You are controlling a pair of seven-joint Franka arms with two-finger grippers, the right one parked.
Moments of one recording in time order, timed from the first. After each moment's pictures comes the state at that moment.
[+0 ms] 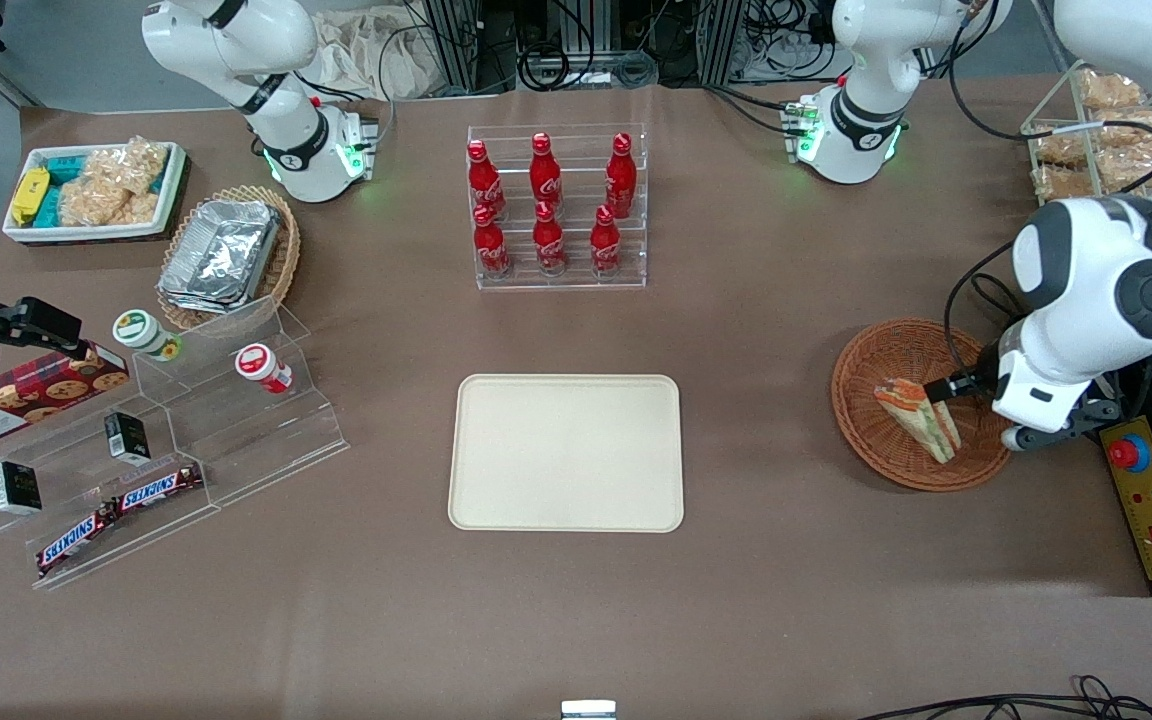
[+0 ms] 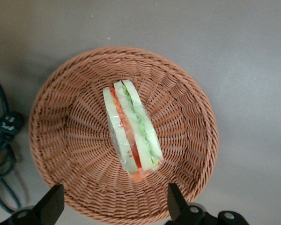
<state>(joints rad) 0.09 0.21 -0.09 -2.03 0.08 2.17 -0.42</state>
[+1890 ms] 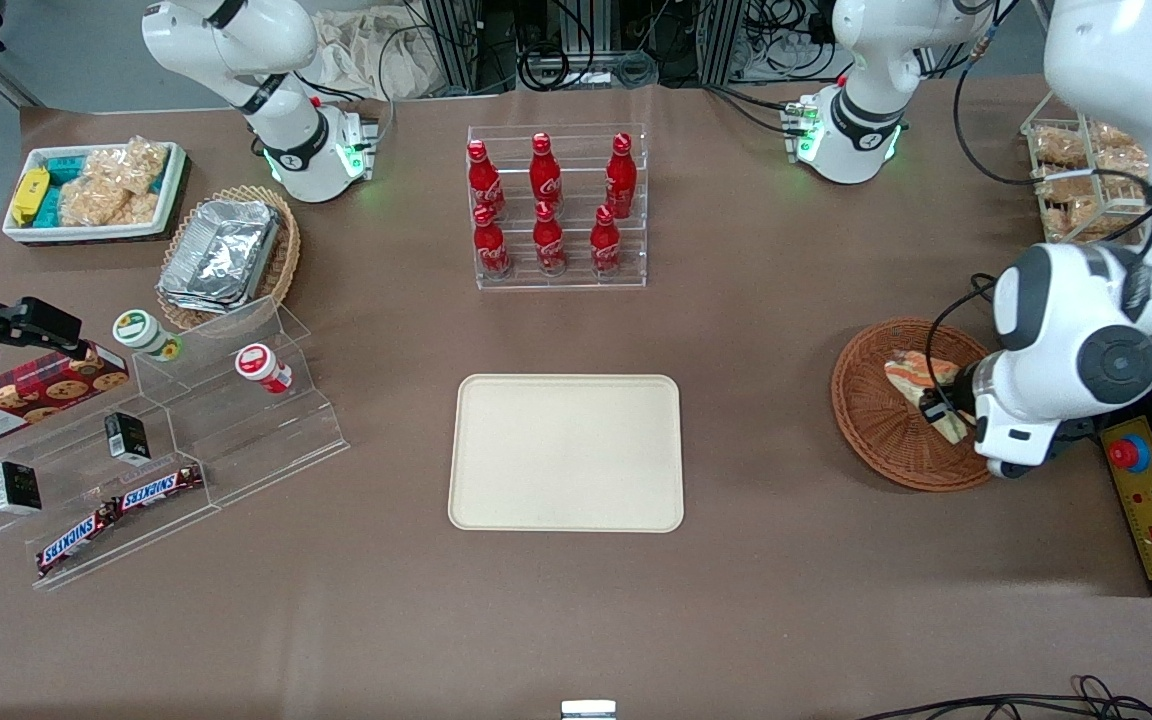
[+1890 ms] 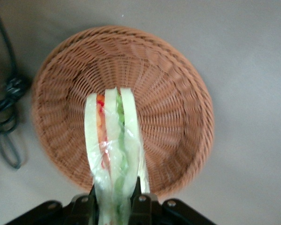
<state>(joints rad) 0.09 0.30 -0.17 -1.77 0.12 1.83 -0.62</state>
